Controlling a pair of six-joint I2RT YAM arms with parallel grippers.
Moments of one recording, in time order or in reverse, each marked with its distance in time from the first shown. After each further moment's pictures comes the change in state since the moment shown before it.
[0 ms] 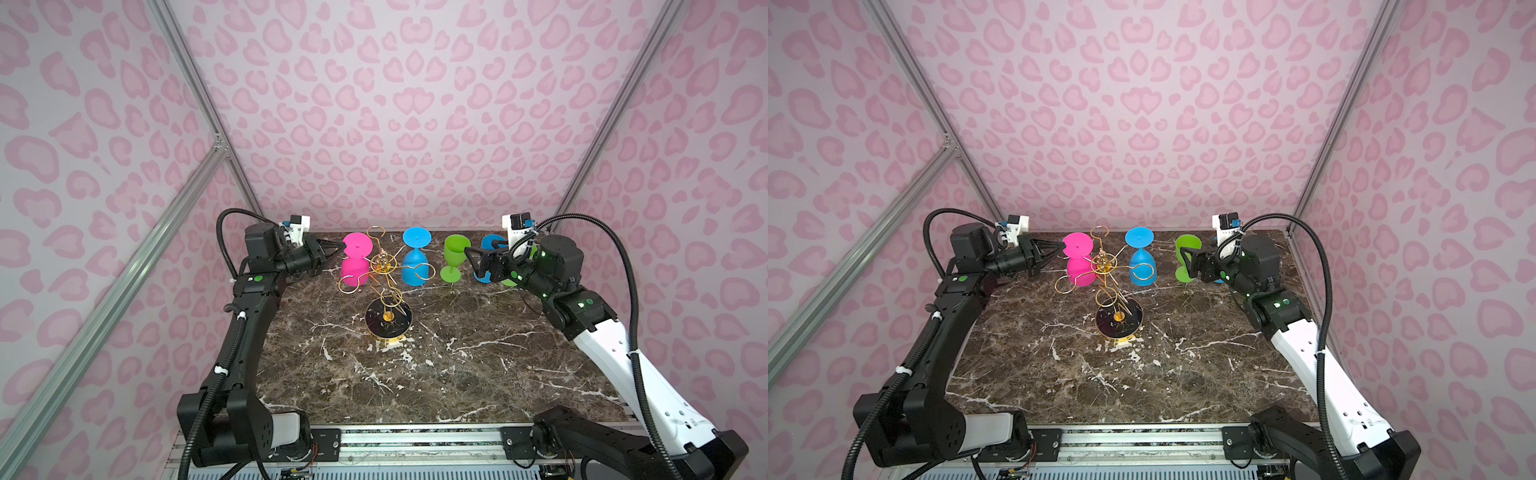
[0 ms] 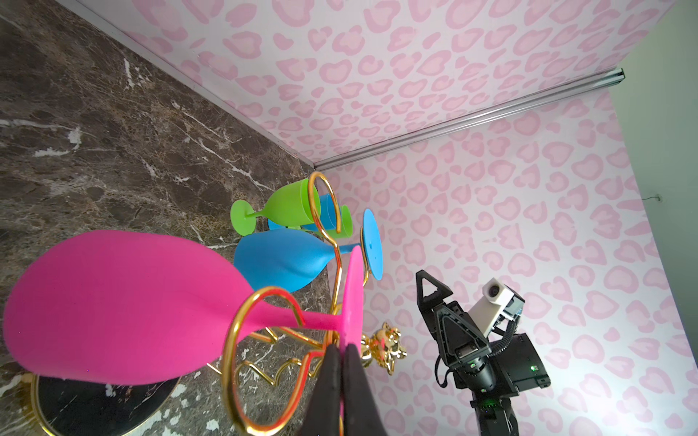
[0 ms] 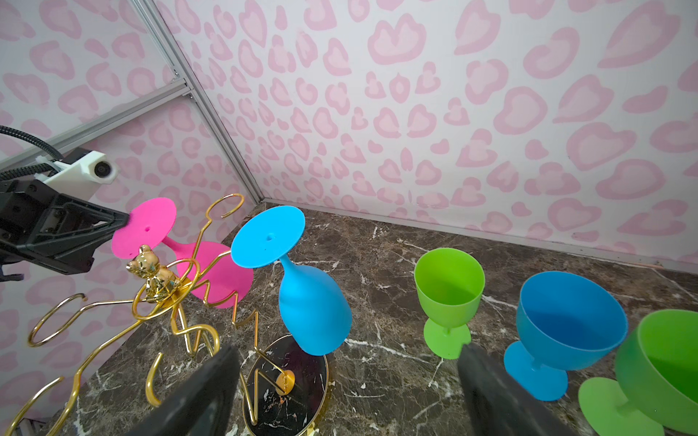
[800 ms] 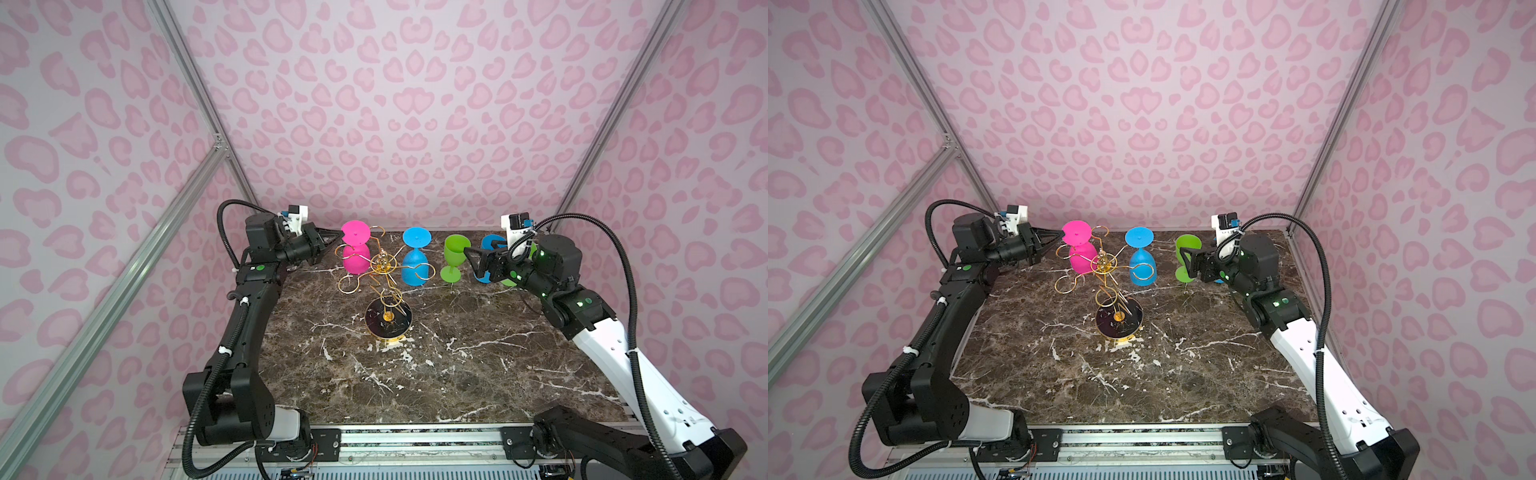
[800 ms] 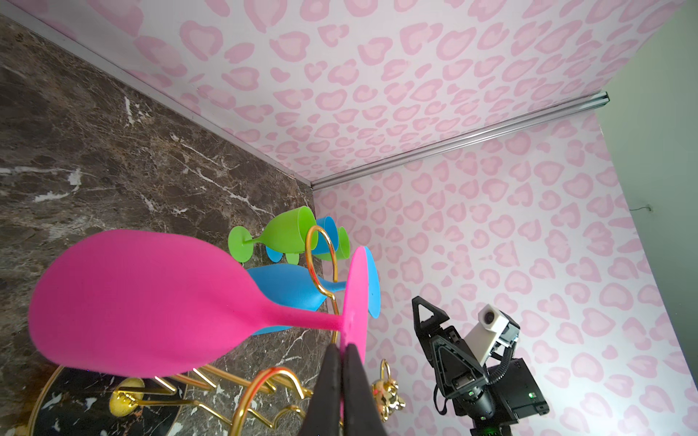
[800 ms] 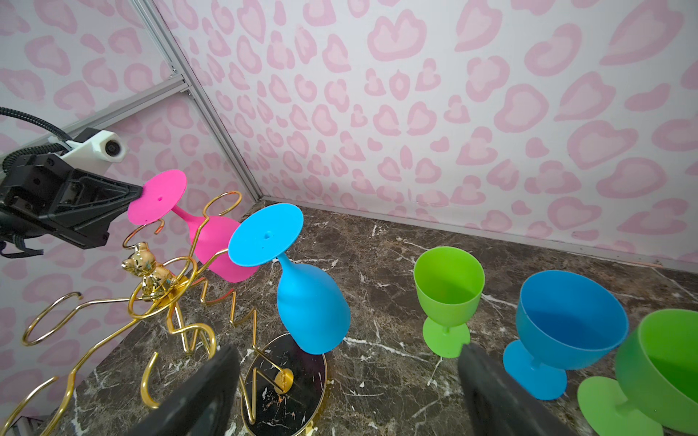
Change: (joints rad) left arm 0.026 0.092 0.071 0.084 -0.015 -0.045; right arm 0.000 0.003 0.002 -0.002 0.002 -0.006
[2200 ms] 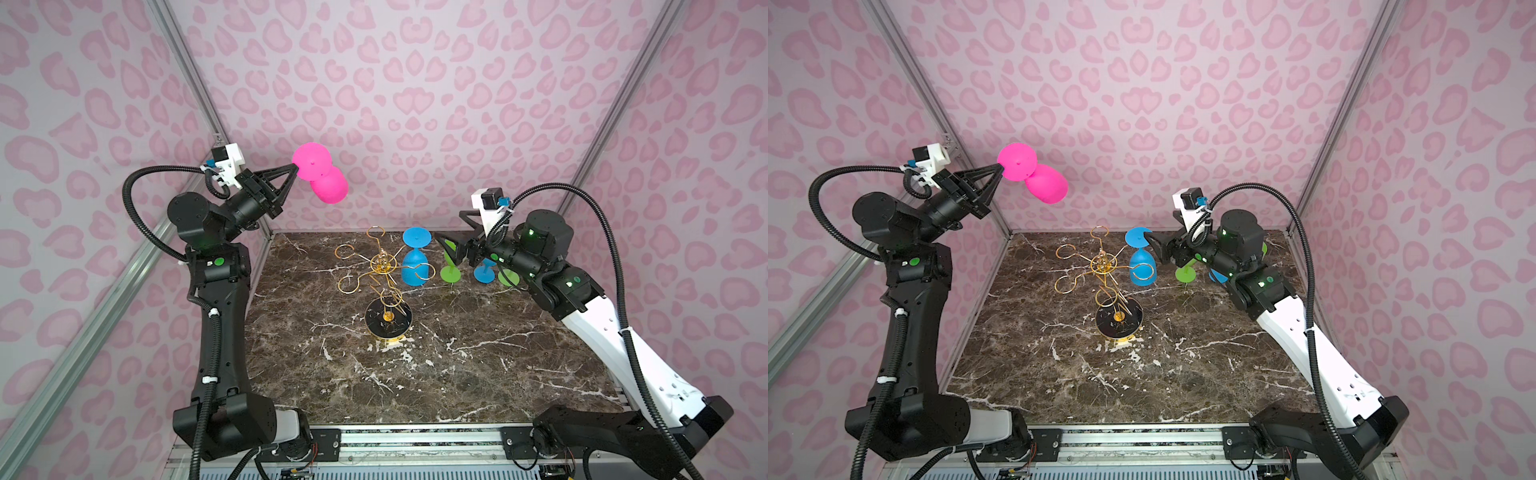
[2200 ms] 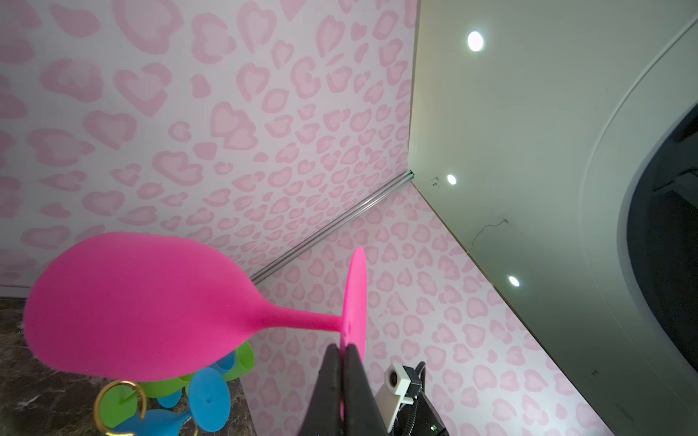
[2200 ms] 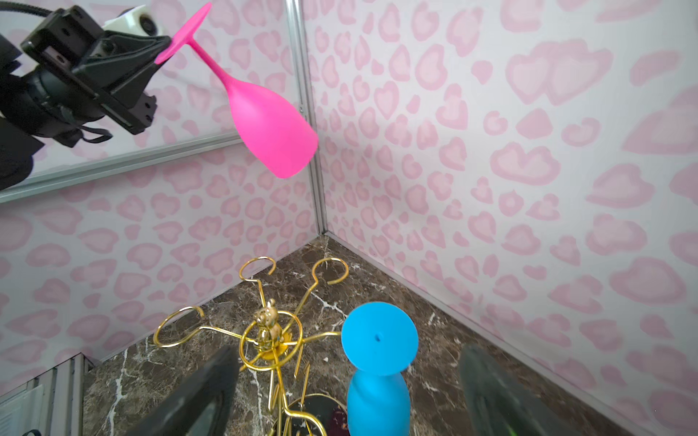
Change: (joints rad) left arm 0.113 -0.051 0.286 0.510 -0.008 -0.550; right arm 0.187 0.177 0.290 0.082 -0.118 -0.203
